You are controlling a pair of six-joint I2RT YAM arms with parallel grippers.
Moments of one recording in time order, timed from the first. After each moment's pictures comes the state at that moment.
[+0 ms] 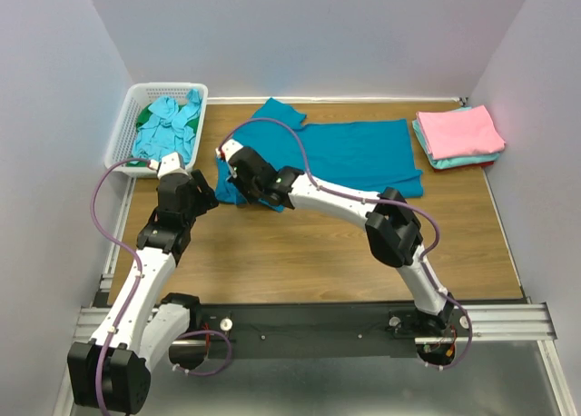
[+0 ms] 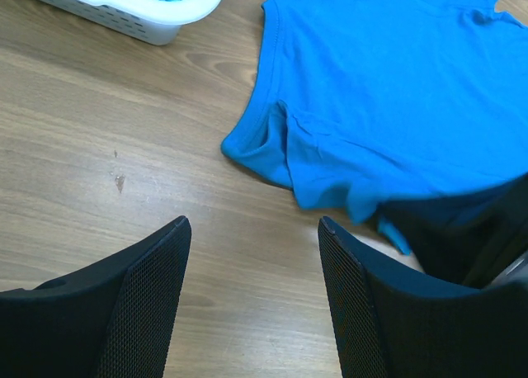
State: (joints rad) left arm -0.15 0.85 0.63 -0.29 -0.18 -0.46; right arm 1.02 2.20 1.87 -0.38 0.23 0.04
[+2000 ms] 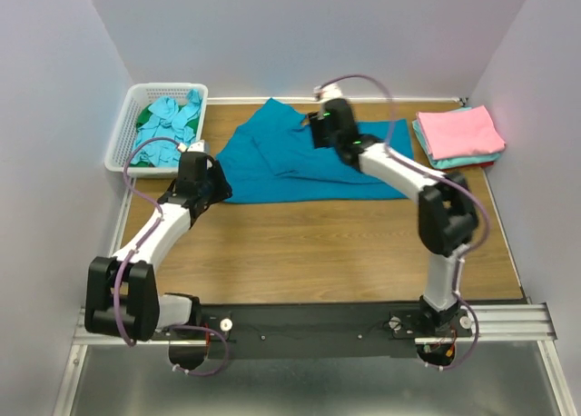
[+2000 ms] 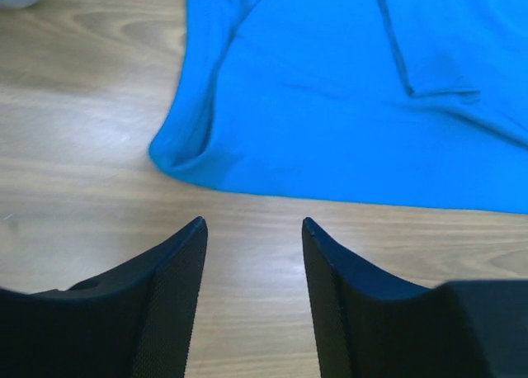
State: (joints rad) left arm -0.15 1.26 0.75 -0.19 0.01 -0.44; right arm 0.60 2.00 1.58 -0.06 0.28 -0.01
